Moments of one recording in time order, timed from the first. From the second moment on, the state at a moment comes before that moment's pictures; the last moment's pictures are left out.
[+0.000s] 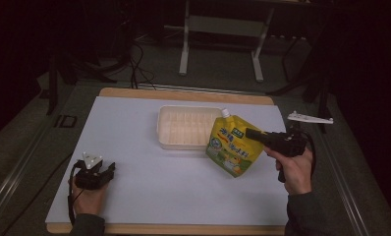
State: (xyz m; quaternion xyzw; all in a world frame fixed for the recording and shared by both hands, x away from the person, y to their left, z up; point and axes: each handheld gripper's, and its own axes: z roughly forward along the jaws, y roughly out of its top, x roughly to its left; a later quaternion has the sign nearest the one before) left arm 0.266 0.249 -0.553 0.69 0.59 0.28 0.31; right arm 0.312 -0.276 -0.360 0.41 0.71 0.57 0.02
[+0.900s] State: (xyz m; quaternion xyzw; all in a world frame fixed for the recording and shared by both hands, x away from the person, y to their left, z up) left arm 0.266 0.249 -0.553 0.69 0.59 0.28 0.31; right arm 0.329 -0.266 -0.341 0.43 0.68 0.59 0.03
